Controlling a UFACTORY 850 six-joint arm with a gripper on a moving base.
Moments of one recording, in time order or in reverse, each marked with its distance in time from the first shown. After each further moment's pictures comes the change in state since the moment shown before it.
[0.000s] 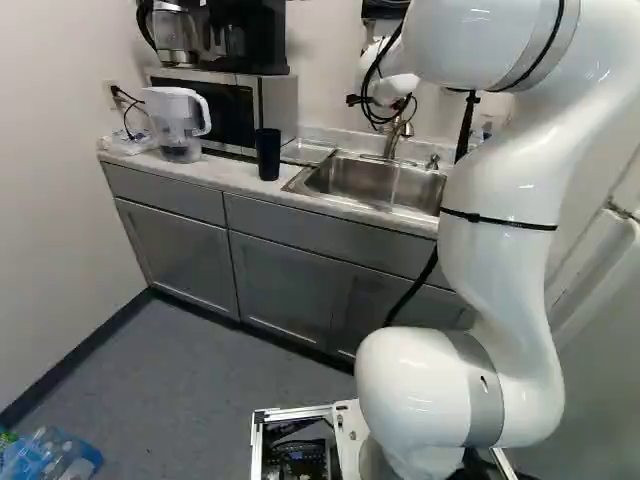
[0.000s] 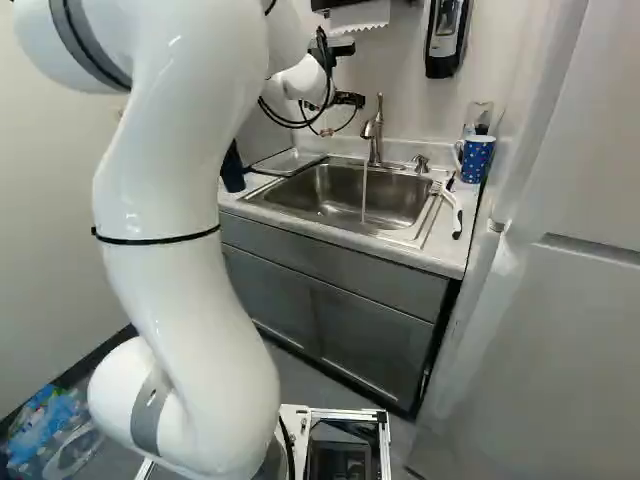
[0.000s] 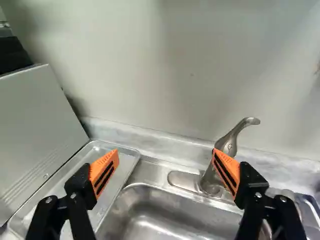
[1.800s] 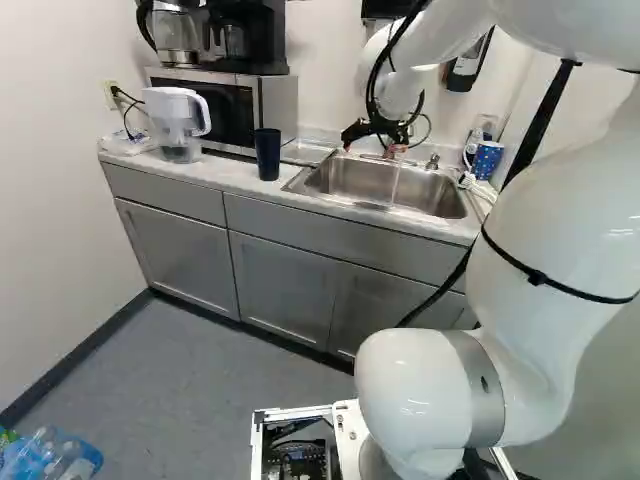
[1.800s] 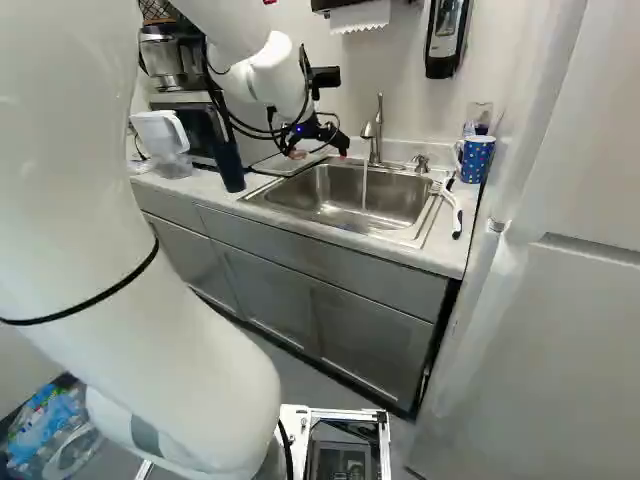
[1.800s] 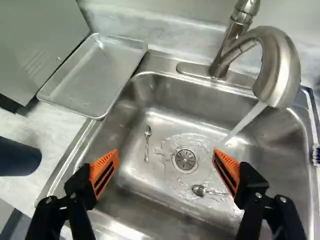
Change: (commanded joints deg) arm 0.7 19.2 20.8 0.0 -29.3 0.0
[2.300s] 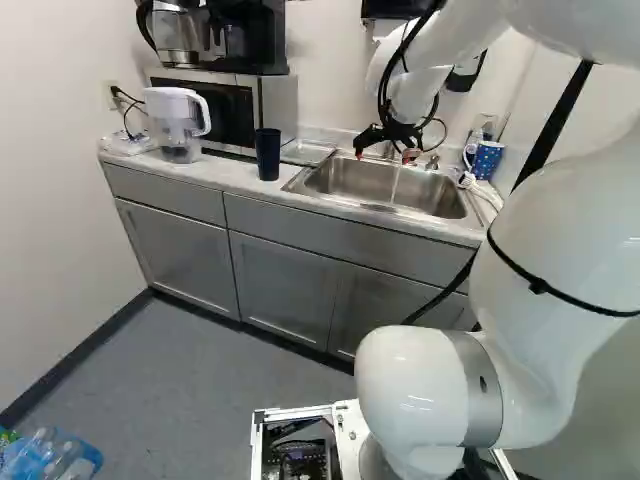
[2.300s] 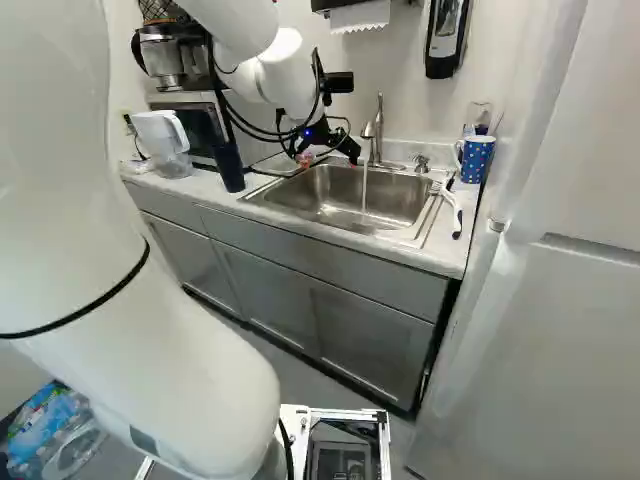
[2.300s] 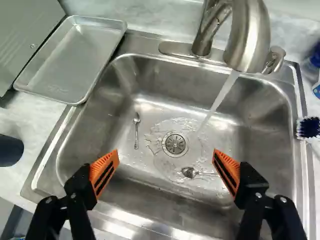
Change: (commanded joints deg) arm -3.6 1.9 1.9 0.0 -2.4 0.0
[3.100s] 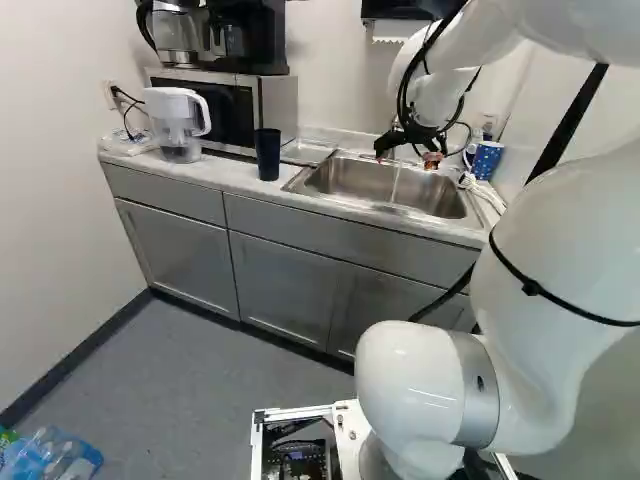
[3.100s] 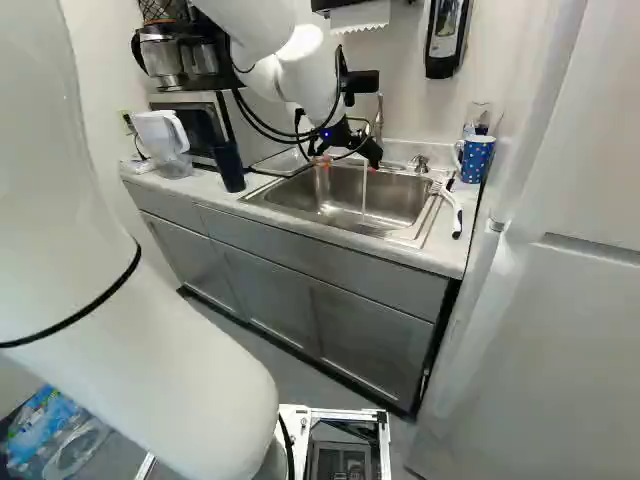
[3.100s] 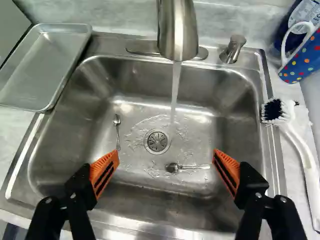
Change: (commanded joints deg) arm -6.0 1.3 1.2 0.0 0.0 0.0
